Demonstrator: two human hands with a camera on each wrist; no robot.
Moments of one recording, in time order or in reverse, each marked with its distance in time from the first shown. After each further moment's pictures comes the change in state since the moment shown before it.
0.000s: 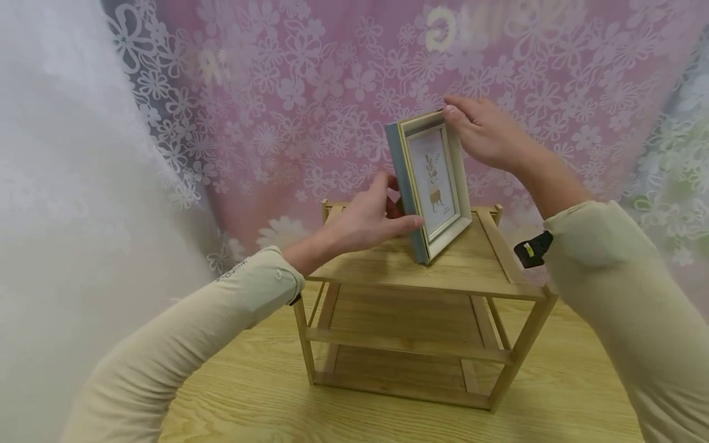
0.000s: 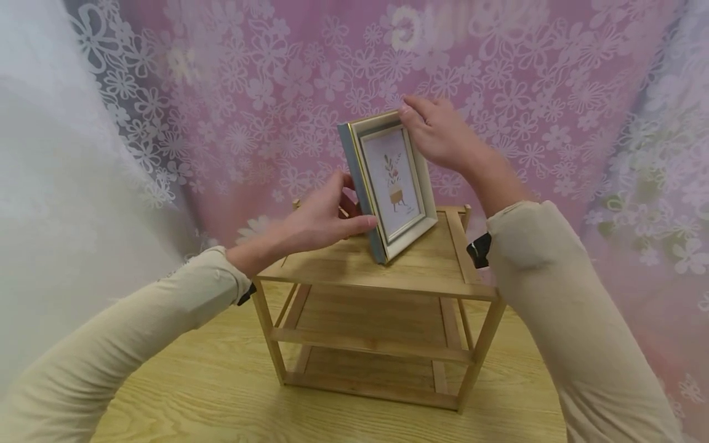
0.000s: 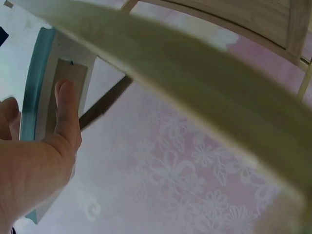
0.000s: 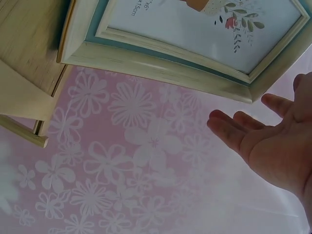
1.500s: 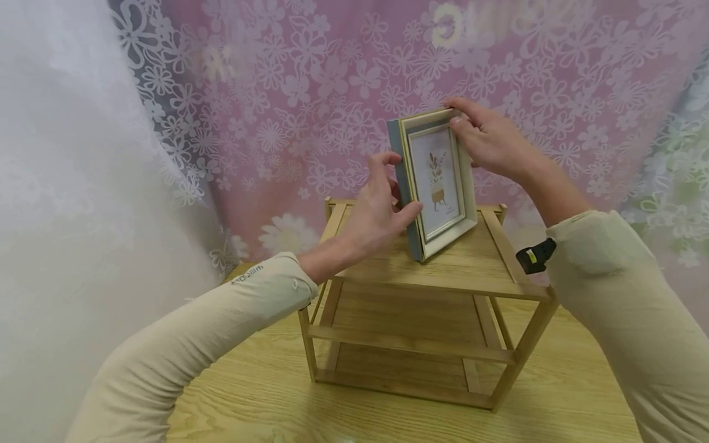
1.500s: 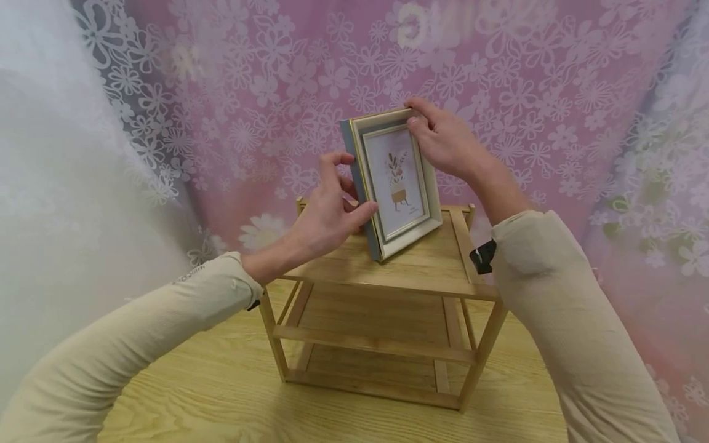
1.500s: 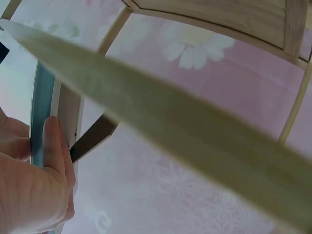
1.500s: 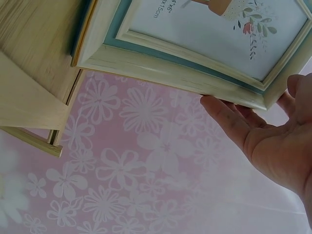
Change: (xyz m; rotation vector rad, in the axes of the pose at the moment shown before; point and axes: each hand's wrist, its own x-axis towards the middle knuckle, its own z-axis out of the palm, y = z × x) left_hand 0.001 -0.001 0.019 0.049 0.327 0.213; right_hand -0.002 0.006 0.012 0.128 -0.030 0.092
